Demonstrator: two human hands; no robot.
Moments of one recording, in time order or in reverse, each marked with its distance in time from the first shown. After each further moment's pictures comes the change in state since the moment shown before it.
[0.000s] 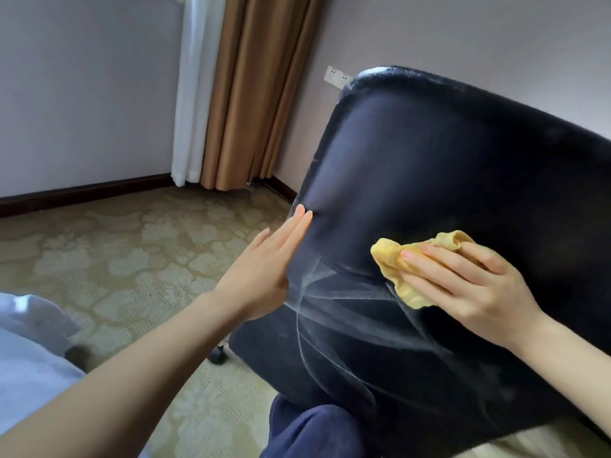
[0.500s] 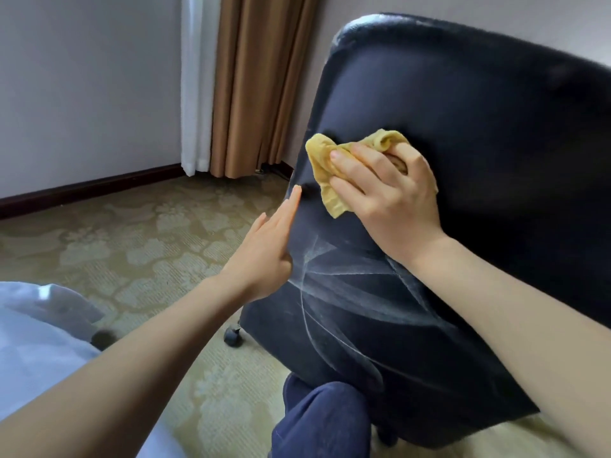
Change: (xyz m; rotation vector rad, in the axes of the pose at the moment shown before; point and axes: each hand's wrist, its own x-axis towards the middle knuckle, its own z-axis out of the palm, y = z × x) left_hand 0.001 0.000 0.008 -0.139 0.025 -0.151; right_hand 0.114 -0.017 0.038 0.043 0.236 0.340
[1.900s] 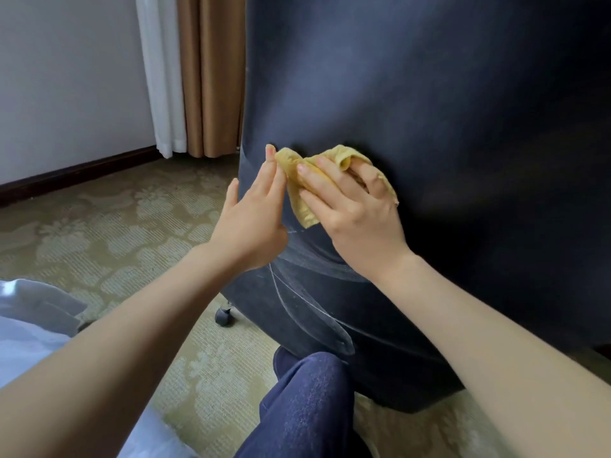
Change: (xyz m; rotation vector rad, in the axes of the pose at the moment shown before) left_hand 0.016 0.035 0.018 0.284 -0.028 -0.029; right_hand -0.064 -0.033 -0.001 0.060 -0.219 0.142
